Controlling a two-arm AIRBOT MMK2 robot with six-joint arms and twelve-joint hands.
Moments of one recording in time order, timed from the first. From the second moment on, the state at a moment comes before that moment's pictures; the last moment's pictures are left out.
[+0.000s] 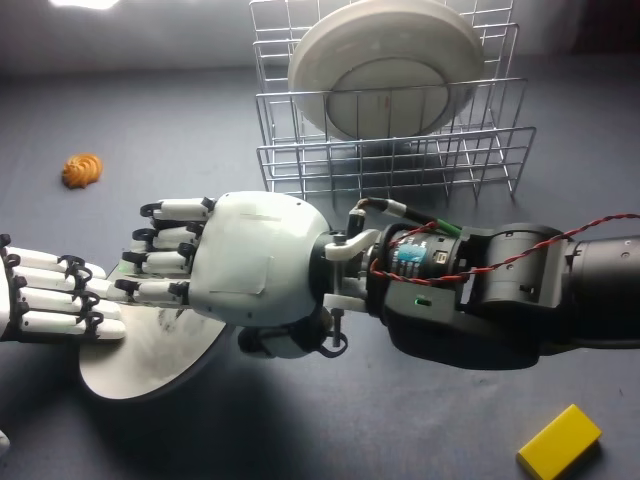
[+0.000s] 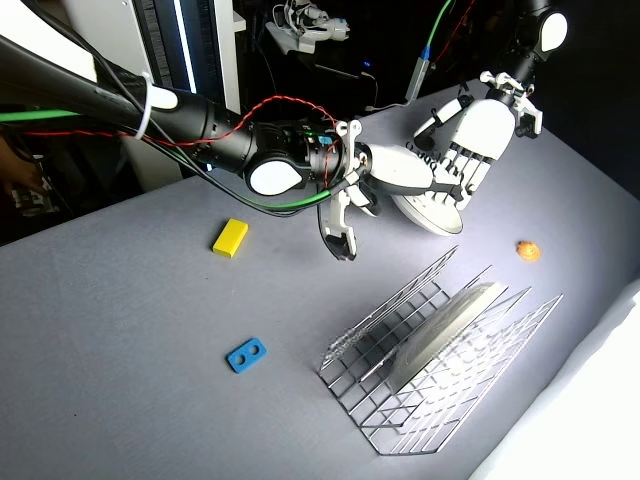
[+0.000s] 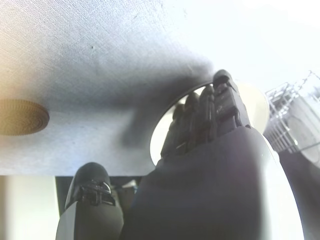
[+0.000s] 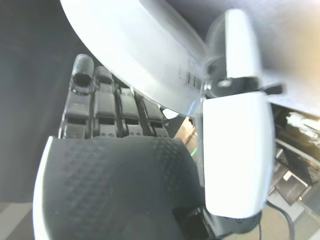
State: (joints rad) left arm 1.08 -0.90 1.51 1.27 -0.91 0.05; right arm -0.41 -1.56 1.23 -0.19 0.43 -1.32
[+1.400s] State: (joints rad) left arm 0.81 -0.79 1.52 1.22 -0.81 0.03; right arm -0.36 -1.44 1.11 -0.21 0.46 -1.32
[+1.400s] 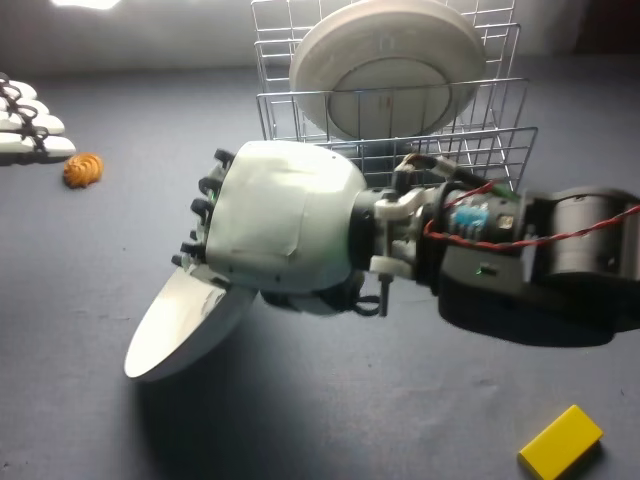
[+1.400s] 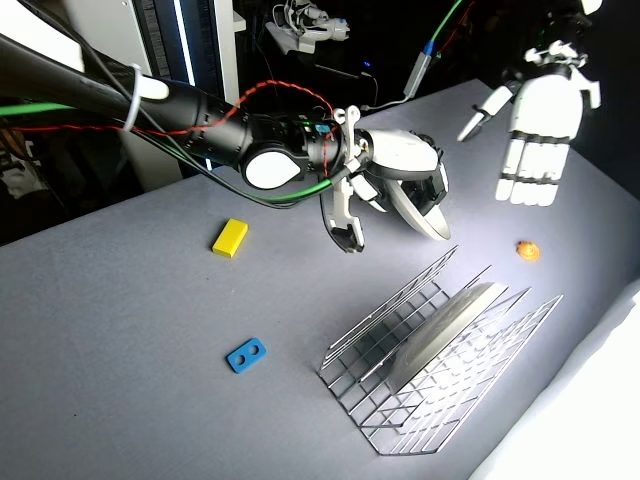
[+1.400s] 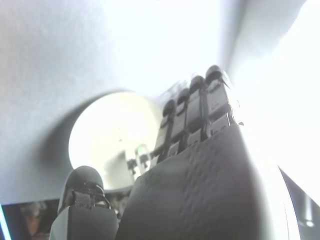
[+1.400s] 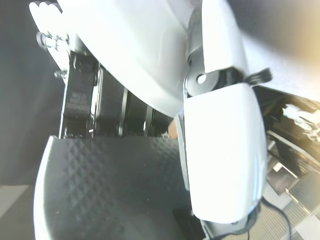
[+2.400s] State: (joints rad) left arm 0.79 -0.75 1.54 1.22 -0.80 0.03; right arm -0.24 -1.16 0.86 -0.22 0.49 -1.19
